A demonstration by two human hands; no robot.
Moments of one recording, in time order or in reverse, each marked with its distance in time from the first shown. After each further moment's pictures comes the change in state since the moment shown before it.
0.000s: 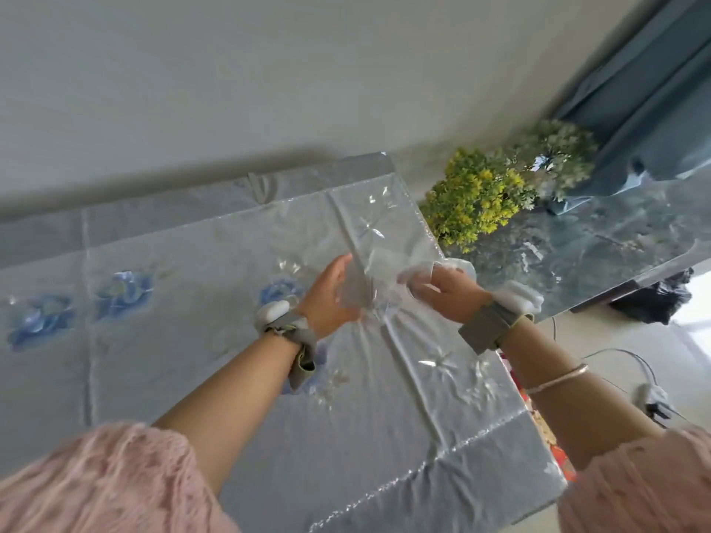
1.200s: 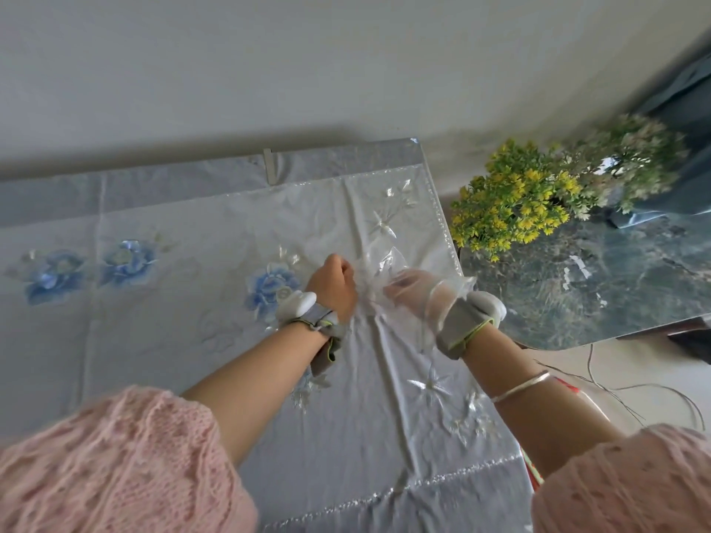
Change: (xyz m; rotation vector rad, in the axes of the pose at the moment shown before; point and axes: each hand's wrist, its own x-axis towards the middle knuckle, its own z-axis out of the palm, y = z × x) left_hand 0.045 0.001 0.031 0.416 0.486 -0.183; right_hand 0.054 -0.012 0.009 0.531 -0.304 0.465
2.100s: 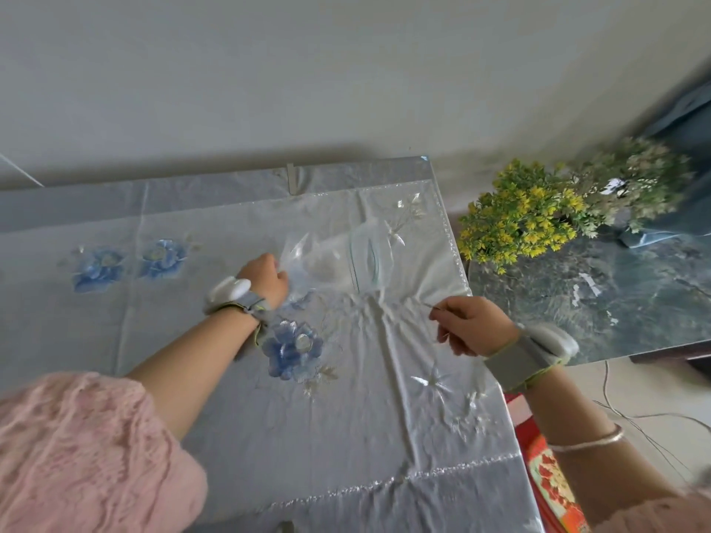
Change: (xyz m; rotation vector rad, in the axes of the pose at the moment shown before) left_hand -0.006 -0.046 -0.082 0.334 0.104 -0.194; right_hand -0.038 0.059 -0.041 -0.208 0.056 -0.419
